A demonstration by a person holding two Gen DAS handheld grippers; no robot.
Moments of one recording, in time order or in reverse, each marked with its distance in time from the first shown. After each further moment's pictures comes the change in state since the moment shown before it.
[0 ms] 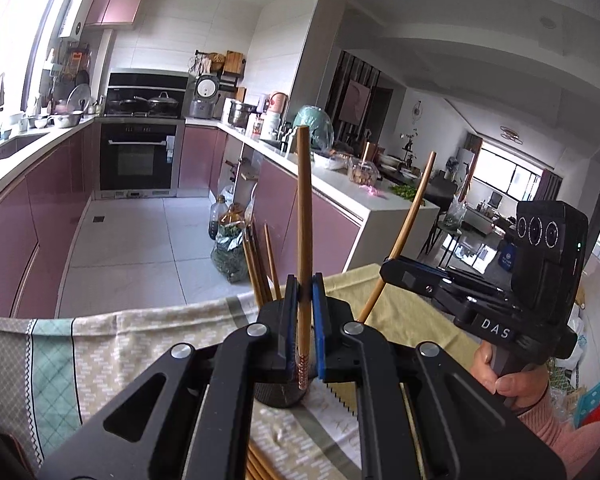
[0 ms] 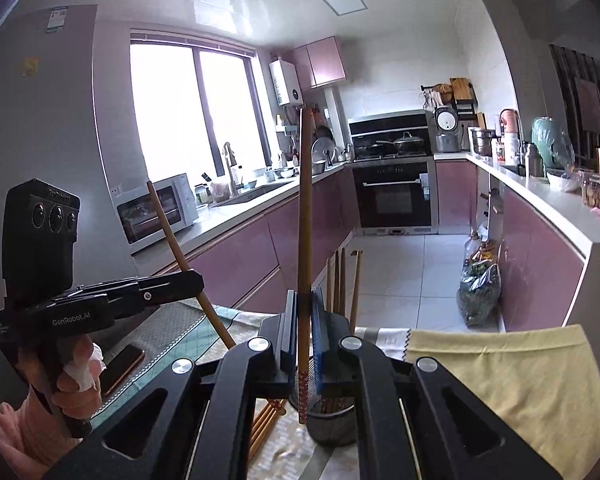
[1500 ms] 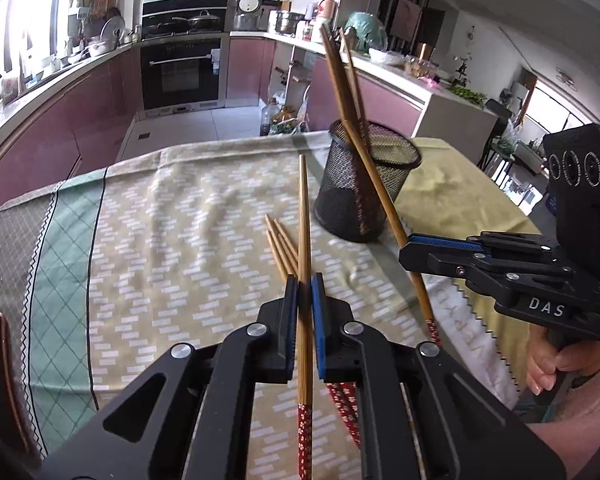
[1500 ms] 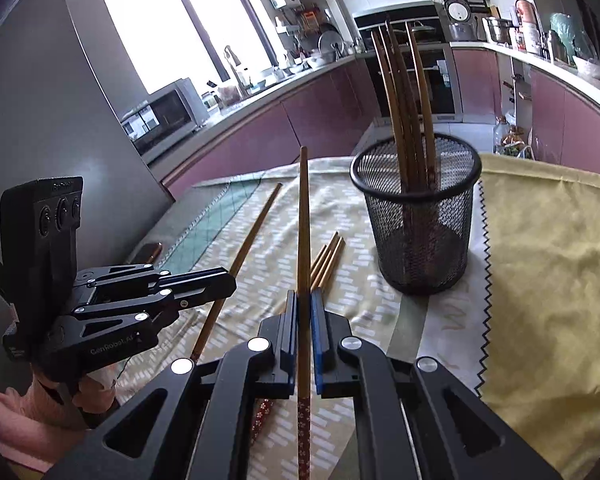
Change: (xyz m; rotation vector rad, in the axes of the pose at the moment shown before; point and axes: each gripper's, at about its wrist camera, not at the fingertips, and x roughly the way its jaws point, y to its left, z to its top) left arm 0.016 0.042 -0.149 -0.026 0.323 0.185; right arm 0.048 0.042 -0.126 0.131 0.364 0.100
